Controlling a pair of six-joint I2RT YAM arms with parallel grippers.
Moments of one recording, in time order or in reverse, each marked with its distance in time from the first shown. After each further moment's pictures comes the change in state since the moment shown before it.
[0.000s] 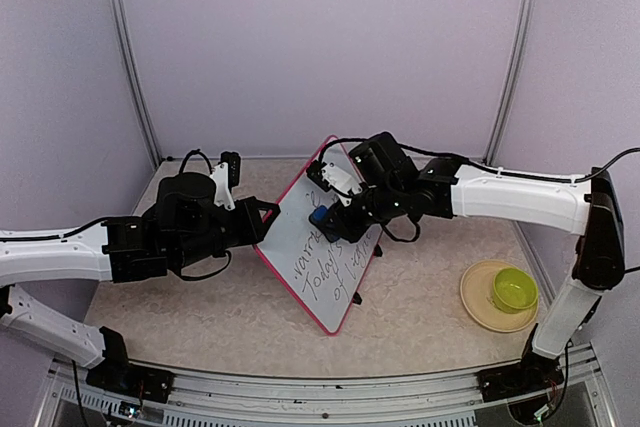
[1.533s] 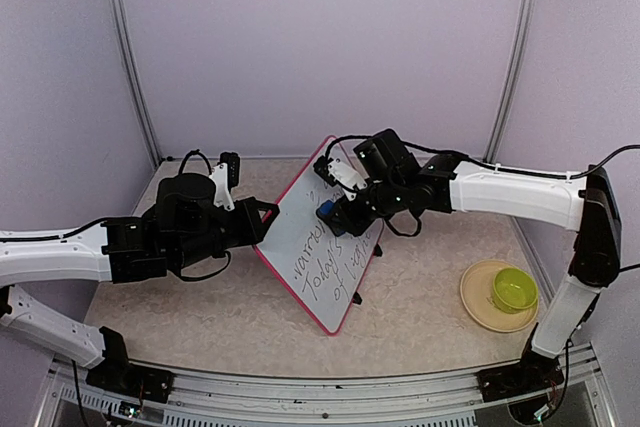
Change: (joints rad) left arm -0.002 -0.003 -0.003 -0.001 -0.007 0.000; right arm -0.049 0.018 -0.003 0.012 0.006 -0.010
